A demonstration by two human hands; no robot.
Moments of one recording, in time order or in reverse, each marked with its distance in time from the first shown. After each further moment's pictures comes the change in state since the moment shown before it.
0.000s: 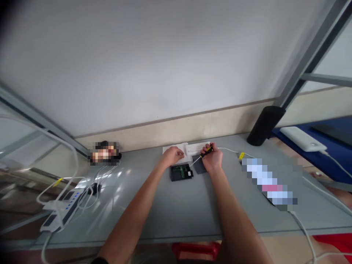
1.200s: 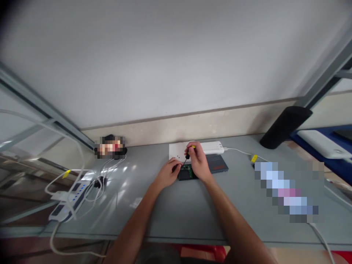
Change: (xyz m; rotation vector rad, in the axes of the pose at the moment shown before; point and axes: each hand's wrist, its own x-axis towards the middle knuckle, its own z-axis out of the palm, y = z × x) left_hand -0.106 -0.007 0.003 -0.345 0.140 0.041; right_hand -0.057 0.063 0.051 -0.848 -0.507 -0.436
